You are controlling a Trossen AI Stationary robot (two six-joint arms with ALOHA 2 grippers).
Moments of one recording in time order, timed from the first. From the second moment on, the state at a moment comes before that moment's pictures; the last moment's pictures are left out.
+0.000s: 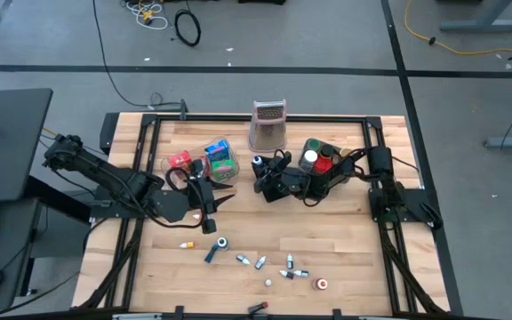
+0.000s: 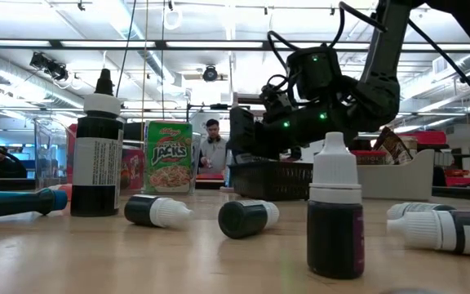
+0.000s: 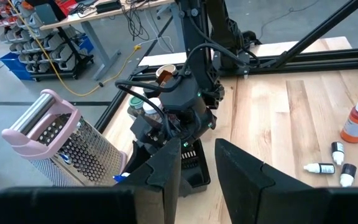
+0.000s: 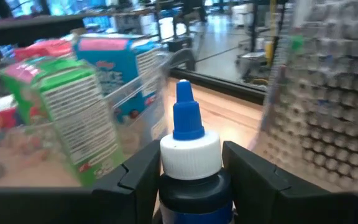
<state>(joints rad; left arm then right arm) -0.46 1.26 1.22 -0.45 -0.77 -0.14 -0.07 2.09 0.81 1.11 0.59 0.21</state>
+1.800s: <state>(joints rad) -0.46 1.26 1.22 -0.46 -0.68 -0.13 0.06 1.33 0.81 0.24 -0.56 -0.04</state>
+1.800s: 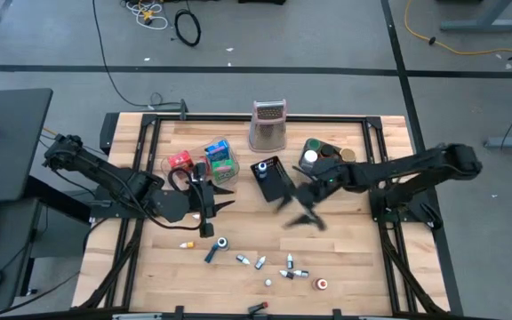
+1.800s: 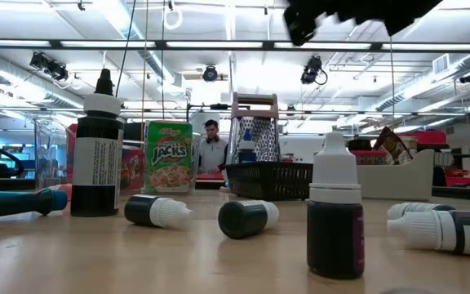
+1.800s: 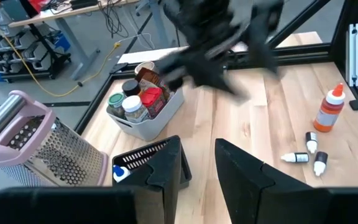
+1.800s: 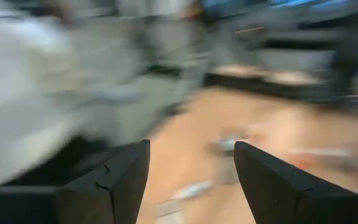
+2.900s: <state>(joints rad) -0.46 1.26 1.22 -0.45 -0.71 -0.21 0.53 1.35 0.34 0.79 -0.64 -0.18</state>
